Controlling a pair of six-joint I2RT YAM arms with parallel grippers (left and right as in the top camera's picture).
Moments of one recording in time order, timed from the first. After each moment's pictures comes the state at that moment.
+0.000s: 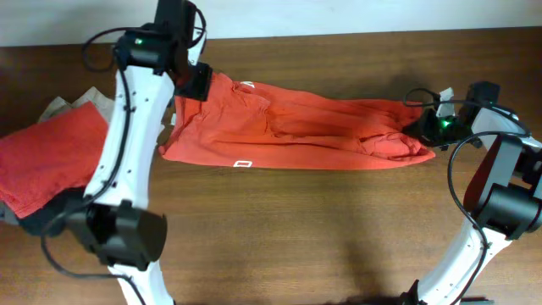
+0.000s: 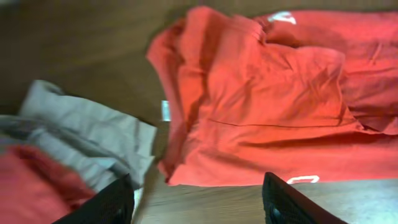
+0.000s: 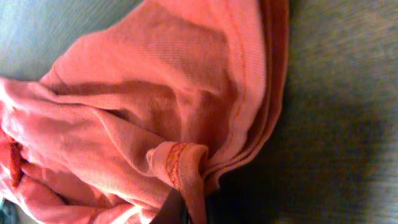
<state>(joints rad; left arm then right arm) -0.20 2.01 2.18 -1.30 -0.17 0.06 -0.42 2.21 1.50 -0.67 -0.65 0.03</state>
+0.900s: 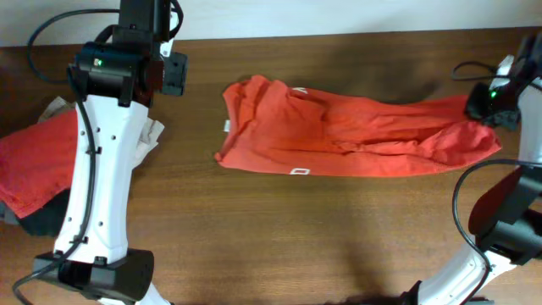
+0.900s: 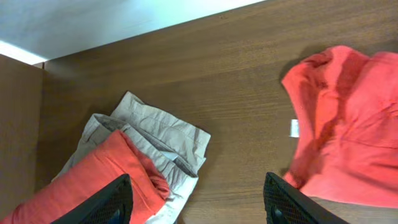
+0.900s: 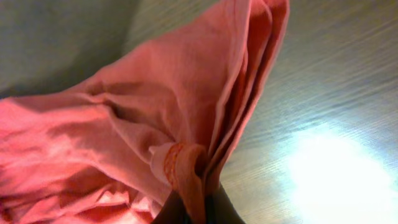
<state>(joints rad) -0.20 1.82 2.18 -1.30 -0.32 0.07 -0.46 2.02 1.90 -1.18 -0.09 0.05</state>
